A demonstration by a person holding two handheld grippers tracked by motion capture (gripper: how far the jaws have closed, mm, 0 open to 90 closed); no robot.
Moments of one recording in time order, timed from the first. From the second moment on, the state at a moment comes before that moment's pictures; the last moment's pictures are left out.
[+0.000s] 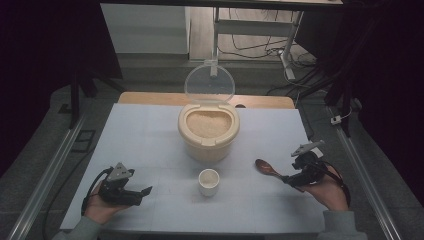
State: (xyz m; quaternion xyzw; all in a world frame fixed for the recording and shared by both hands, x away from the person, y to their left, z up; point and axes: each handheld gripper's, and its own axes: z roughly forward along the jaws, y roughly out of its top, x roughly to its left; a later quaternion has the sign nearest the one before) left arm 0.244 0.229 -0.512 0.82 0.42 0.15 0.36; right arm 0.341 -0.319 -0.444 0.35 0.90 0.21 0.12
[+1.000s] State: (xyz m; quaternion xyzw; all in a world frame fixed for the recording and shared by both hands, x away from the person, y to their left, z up) left arm 0.245 0.231 -0.516 0.82 0.42 0.15 0.36; right arm 0.360 -0.312 -0.487 0.30 0.94 0.11 0.07
